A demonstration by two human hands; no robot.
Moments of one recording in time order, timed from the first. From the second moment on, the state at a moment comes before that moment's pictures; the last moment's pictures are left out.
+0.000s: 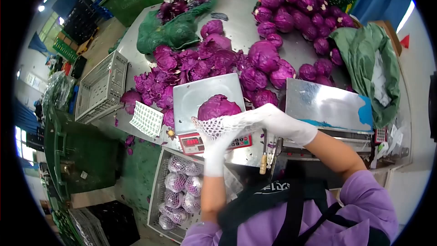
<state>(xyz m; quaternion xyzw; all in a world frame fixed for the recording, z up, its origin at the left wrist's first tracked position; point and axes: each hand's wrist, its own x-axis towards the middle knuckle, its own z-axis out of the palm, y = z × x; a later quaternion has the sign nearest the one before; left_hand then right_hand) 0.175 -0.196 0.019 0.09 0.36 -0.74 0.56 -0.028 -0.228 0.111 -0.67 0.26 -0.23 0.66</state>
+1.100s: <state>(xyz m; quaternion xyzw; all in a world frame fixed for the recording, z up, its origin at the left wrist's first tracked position) -0.120 -0.201 0.073 0.41 -0.59 -0.62 0.30 -0.346 -0.129 0.055 -0.40 0.51 -0.62 0.44</state>
